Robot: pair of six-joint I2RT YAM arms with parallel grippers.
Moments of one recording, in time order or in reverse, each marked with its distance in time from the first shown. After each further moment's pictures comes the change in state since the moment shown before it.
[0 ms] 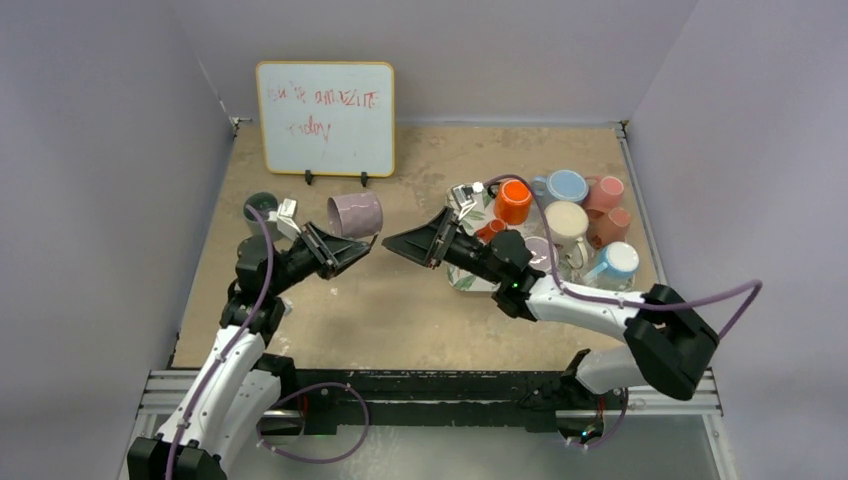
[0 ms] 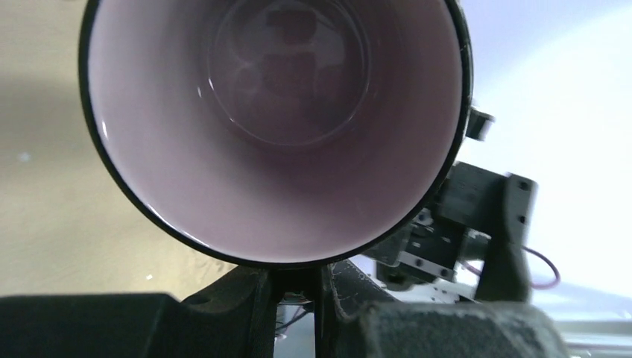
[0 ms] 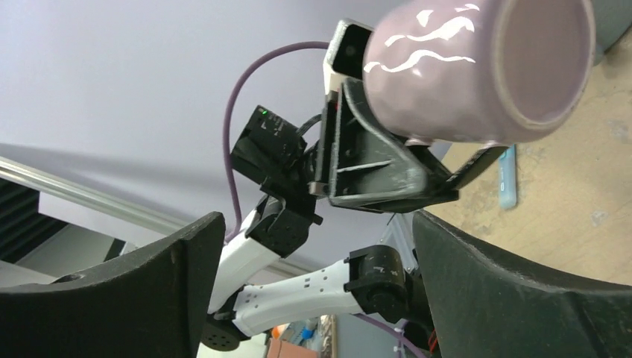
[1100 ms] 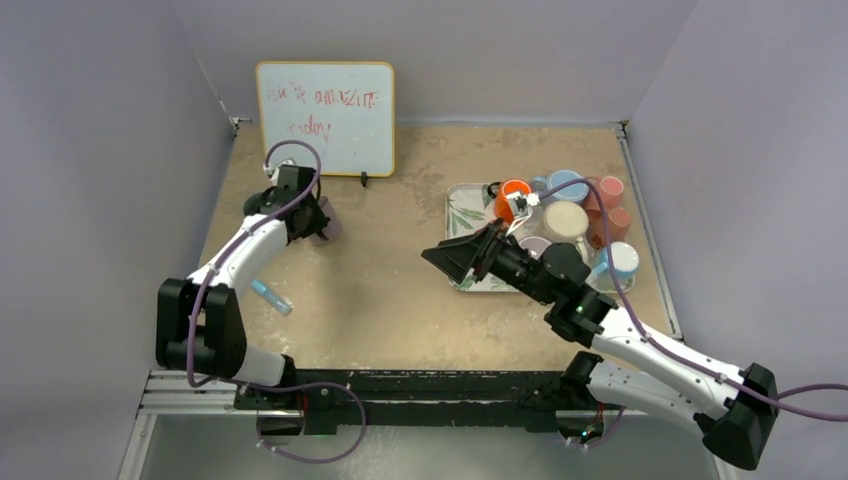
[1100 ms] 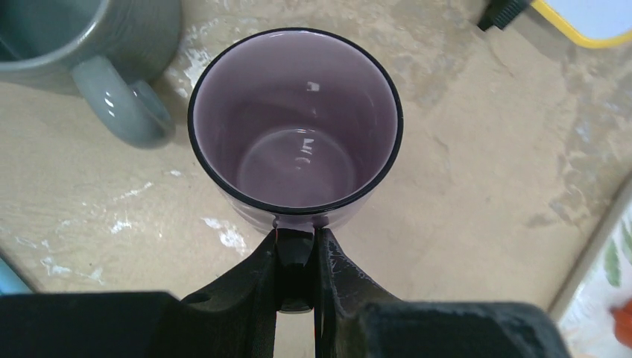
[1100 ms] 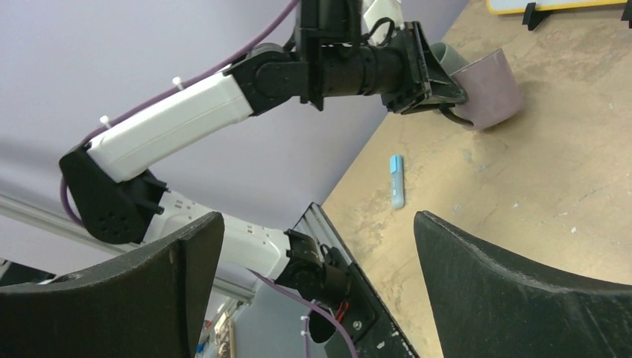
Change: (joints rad) left arm -0.002 0.706 0.576 -0.660 -0.855 0.630; right arm 0.000 -0.531 -0.027 -0.617 0.169 -0.385
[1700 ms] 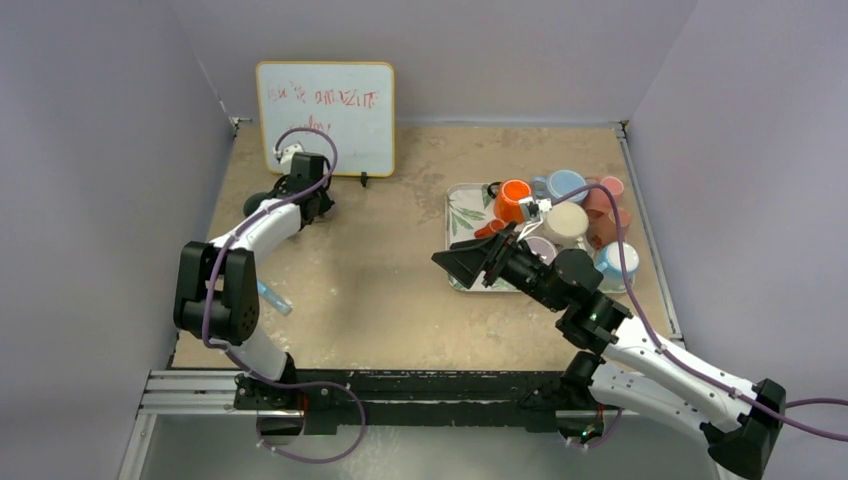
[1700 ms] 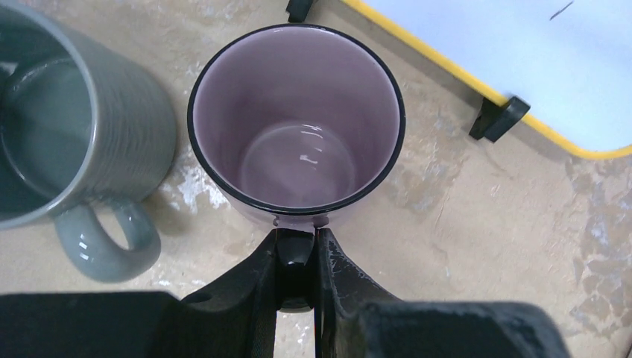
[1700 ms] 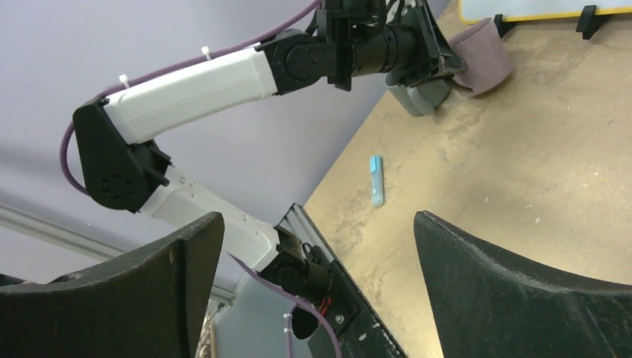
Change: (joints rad) left arm -0.013 0.213 0.071 0.224 -0.178 0.075; right arm 0.000 -0.114 -0.008 -0.121 0.045 -0.055
